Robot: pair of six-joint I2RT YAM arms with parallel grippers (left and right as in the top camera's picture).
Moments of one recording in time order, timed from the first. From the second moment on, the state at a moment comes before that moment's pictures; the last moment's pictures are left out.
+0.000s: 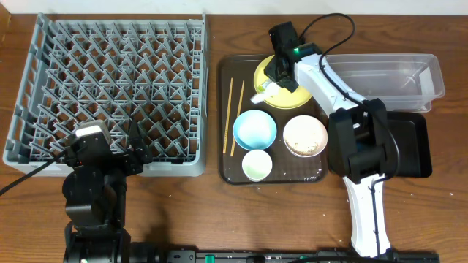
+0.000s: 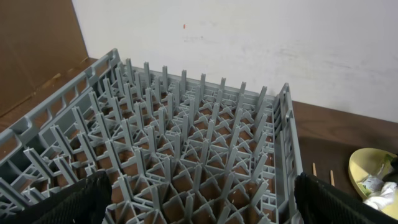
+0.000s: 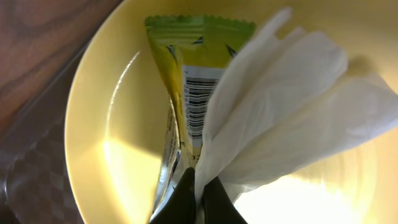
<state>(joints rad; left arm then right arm) 0.06 0.51 0.68 -0.45 -0.11 -0.14 0.36 2.38 1.95 -0.75 0.06 0.99</state>
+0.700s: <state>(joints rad) 0.06 0.51 0.68 -0.45 -0.11 -0.14 0.17 1.84 2.02 -0.98 -0.03 0.71</state>
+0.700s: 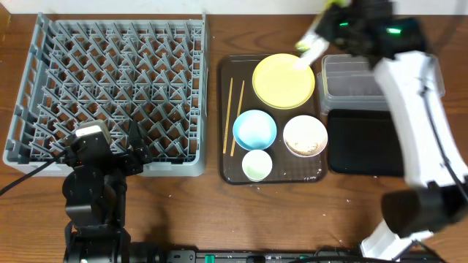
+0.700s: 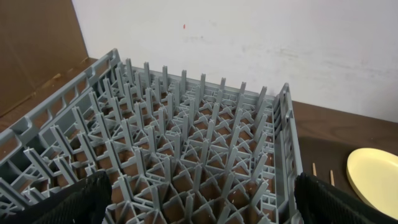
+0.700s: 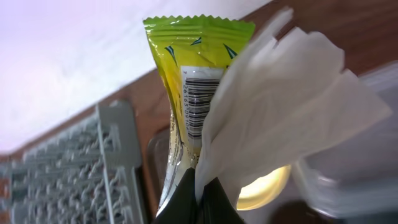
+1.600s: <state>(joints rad) 0.06 0.51 0.68 -0.45 -0.11 -0.14 -0.11 2.14 1.98 -1.05 0.07 0.86</state>
